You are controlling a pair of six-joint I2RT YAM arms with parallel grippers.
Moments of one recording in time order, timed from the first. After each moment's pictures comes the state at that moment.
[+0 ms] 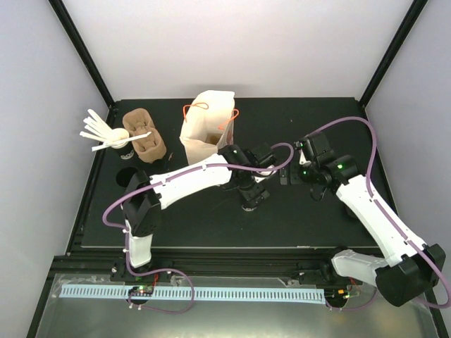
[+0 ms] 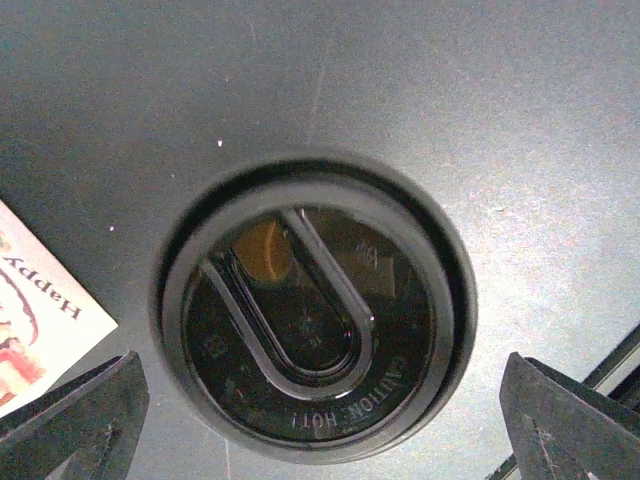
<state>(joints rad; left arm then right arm) -1.00 1.91 1.70 -1.07 -0.06 -0.08 0.44 1.15 1.12 -0.97 0.02 0.39</state>
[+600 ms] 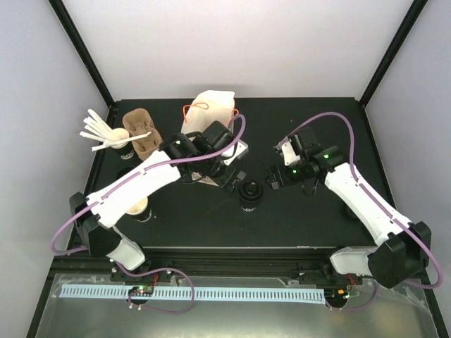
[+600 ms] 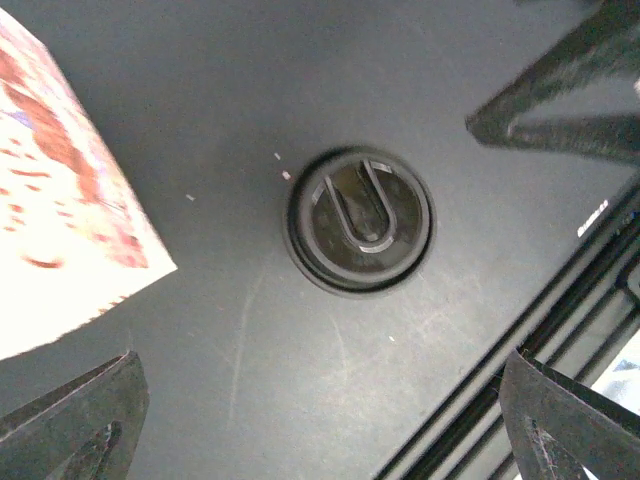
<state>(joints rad) -0.87 1.54 1.64 -1.12 0.05 -0.15 0.46 1.29 1.16 -0.98 -0.21 0.18</state>
